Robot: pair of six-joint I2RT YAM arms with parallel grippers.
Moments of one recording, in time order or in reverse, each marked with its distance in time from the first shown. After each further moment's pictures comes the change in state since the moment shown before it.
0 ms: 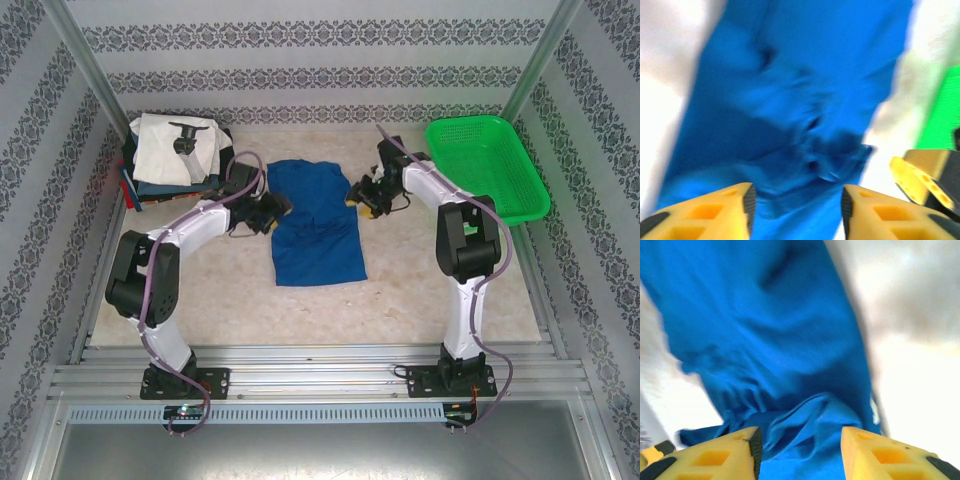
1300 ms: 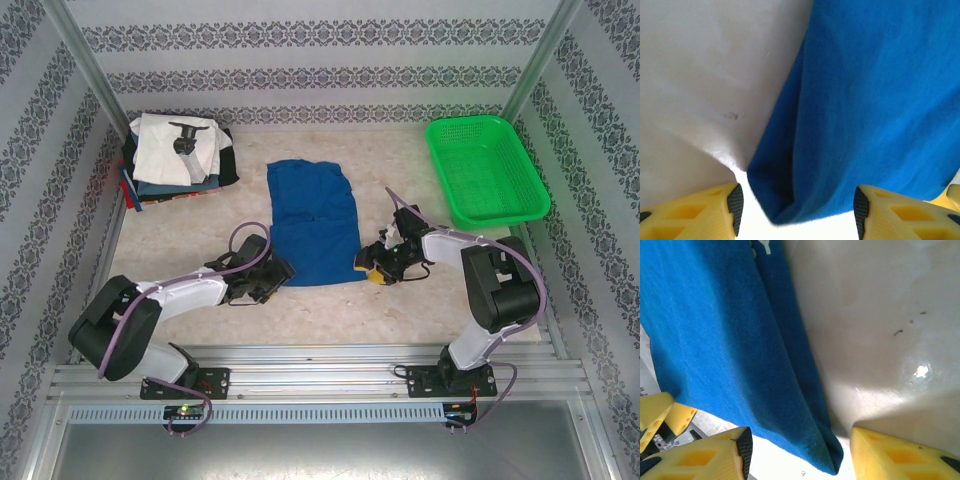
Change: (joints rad) left arm -0.277 -0.316 -0.638 0.212 -0.179 -0.222; right arm 0.037 -0.436 -0.912 0.405 -0.152 -0.041
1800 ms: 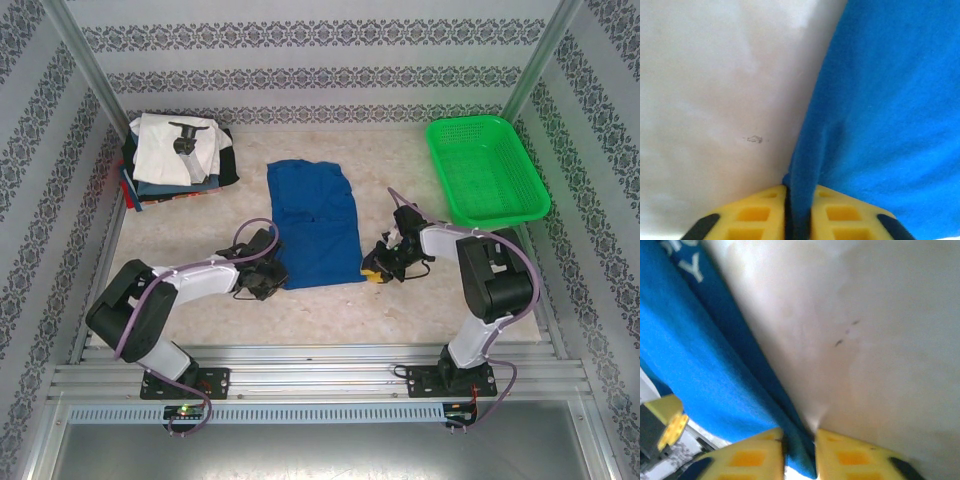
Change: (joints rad) left arm 0.000 0.117 0.120 -0.140 -0.040 0.012; right arm -0.009 0.079 0.055 -0.077 0.009 0.051
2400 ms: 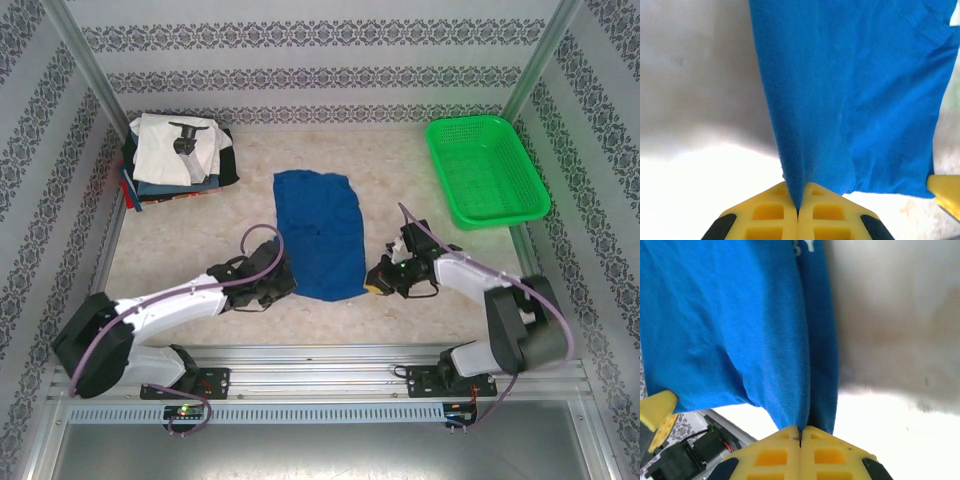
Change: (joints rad) left arm -0.217 -0.279 -0.045 -0.081 -0.128 0.042; right arm 0.051 -0.387 -0.251 0.039 -0.019 0.078
